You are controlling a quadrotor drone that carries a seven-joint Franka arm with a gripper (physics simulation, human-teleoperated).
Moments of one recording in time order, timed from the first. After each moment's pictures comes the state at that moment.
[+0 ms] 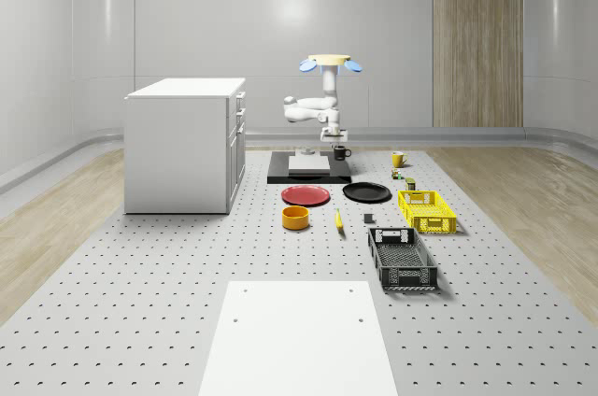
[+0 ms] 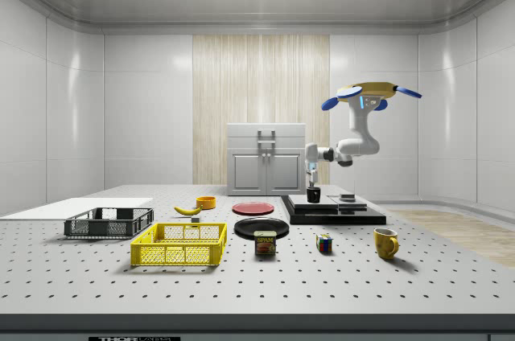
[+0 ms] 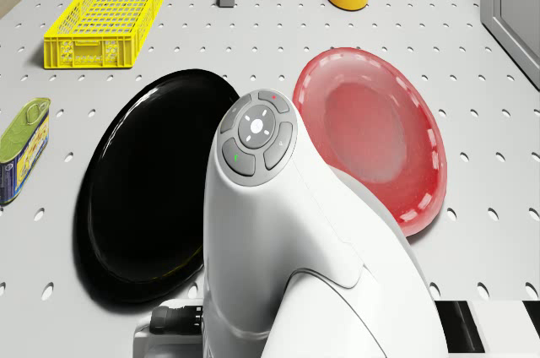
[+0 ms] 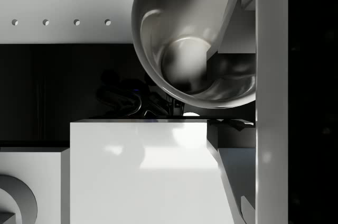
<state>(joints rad) -1.23 -1.45 1.37 -2.84 -1.80 1.51 1.71</state>
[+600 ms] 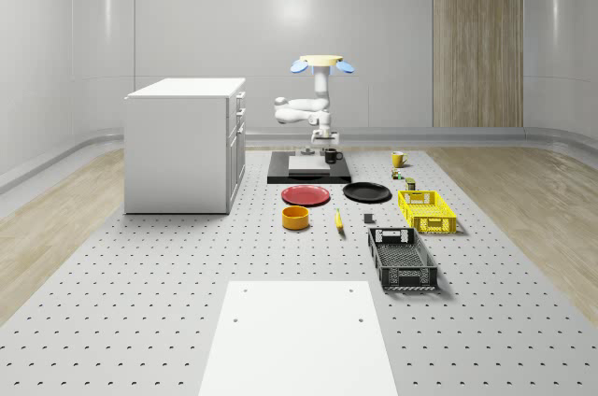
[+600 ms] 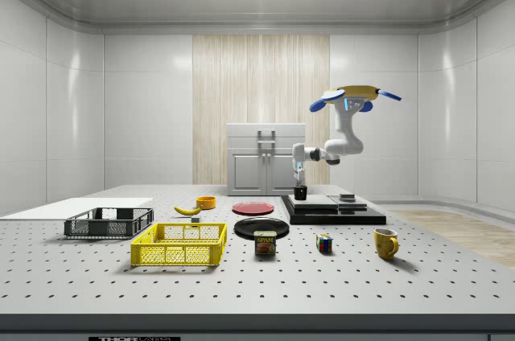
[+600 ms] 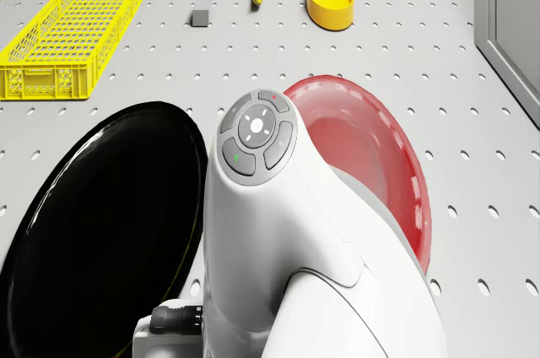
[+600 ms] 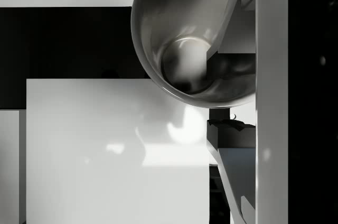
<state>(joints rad) -1.23 -1.47 1.37 -2.83 -1.79 1.54 1.72</state>
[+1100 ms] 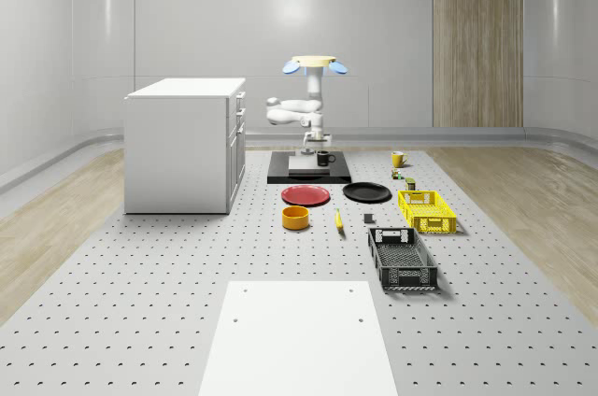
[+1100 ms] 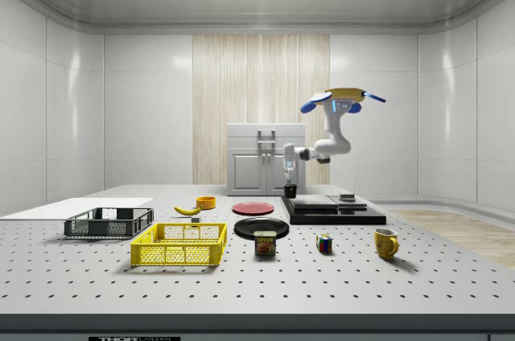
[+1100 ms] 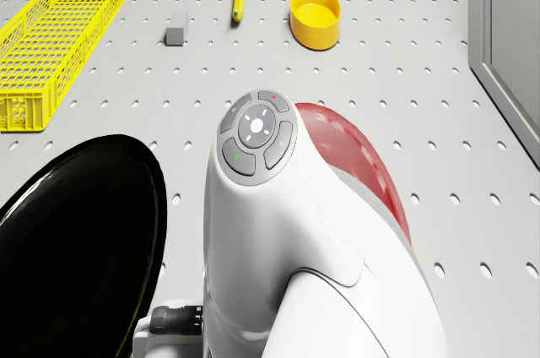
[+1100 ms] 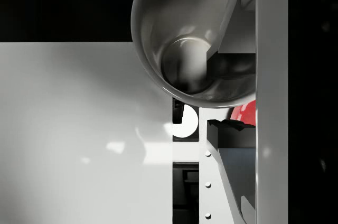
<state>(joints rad) -1.24 -1.49 1.37 -2.83 -1.78 1.55 1.72</state>
